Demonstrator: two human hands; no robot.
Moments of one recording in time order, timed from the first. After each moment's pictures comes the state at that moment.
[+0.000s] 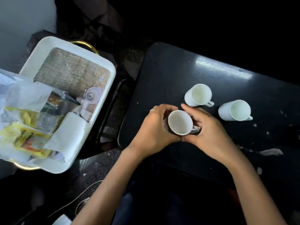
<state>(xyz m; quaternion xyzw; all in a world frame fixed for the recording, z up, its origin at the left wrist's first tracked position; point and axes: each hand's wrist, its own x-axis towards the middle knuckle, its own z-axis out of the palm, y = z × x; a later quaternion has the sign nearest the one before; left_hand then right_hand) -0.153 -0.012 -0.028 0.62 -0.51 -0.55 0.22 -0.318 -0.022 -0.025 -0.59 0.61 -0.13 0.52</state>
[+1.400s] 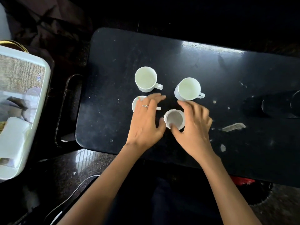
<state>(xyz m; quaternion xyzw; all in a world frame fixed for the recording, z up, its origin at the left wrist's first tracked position) -0.293 0.000 -0.087 0.60 -0.69 -0.33 0.22 -0.441 0.019 -0.081 -0.65 0.72 -0.09 0.25</state>
